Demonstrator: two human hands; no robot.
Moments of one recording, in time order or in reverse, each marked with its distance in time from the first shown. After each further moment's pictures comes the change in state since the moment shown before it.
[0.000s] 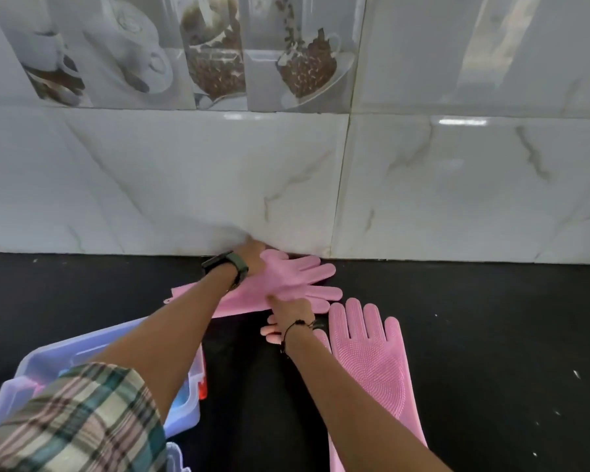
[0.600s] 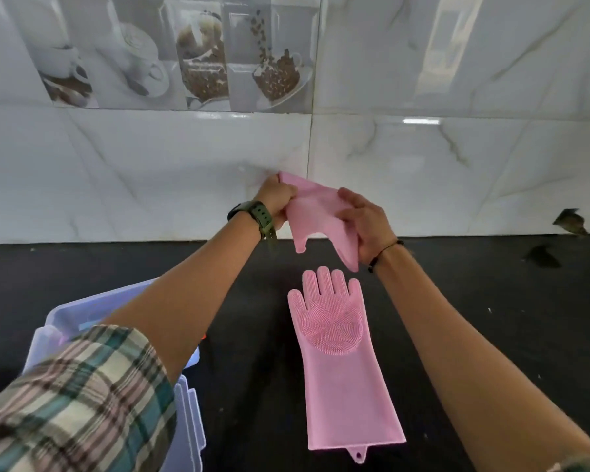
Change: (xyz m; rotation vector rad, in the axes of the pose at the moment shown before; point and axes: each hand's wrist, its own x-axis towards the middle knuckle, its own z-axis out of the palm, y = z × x) left_hand -0.121 0.126 -0.065 -1.292 0.084 0.123; right_hand -0.126 -0.082 -0.143 0.302 -0.058 -0.573
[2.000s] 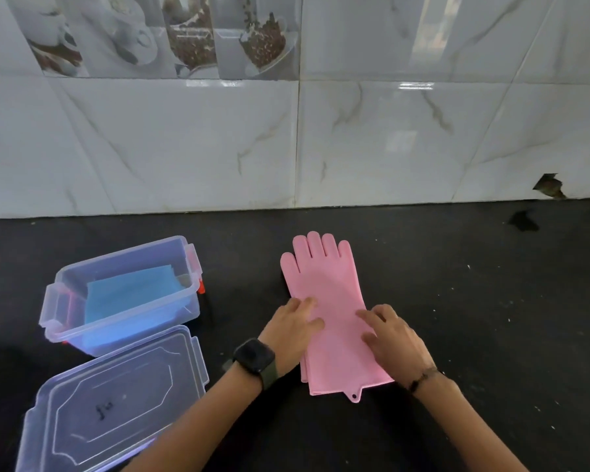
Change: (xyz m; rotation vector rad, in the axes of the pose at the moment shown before) left_hand -0.181 -0.183 0.003 1.475 -0.461 0.482; right_hand -0.153 0.133 -0.119 -1.594 -0.102 -0.147
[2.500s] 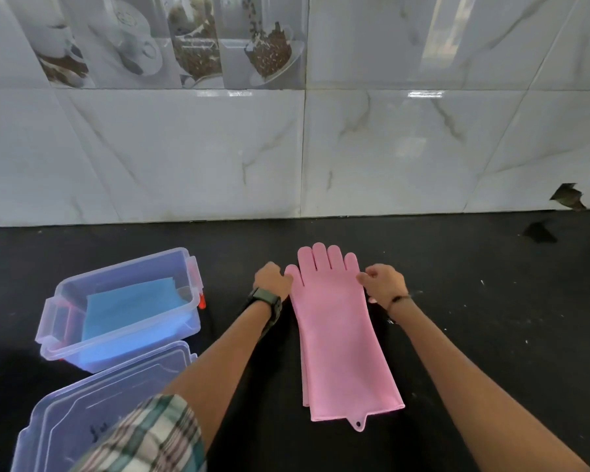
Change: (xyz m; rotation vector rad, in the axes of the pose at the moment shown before) left_hand 0.086 -0.062 -0.031 -0.670 0.206 -0.812; right_hand 0.121 -0.007 -0.030 0.452 0.035 0.298
